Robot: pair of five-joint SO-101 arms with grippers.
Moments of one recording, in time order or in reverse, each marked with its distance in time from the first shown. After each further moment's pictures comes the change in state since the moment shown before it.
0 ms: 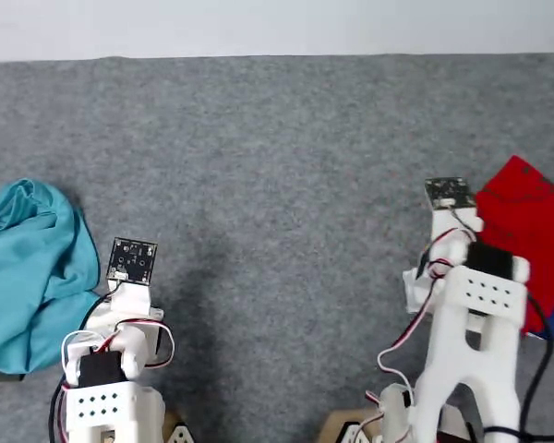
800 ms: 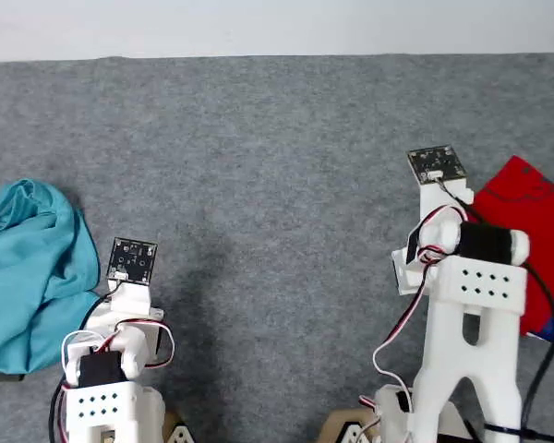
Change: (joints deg) left arm 0.0 0.0 0.0 0.0 0.0; right arm -5.3 0.0 -15.6 12.8 -1.4
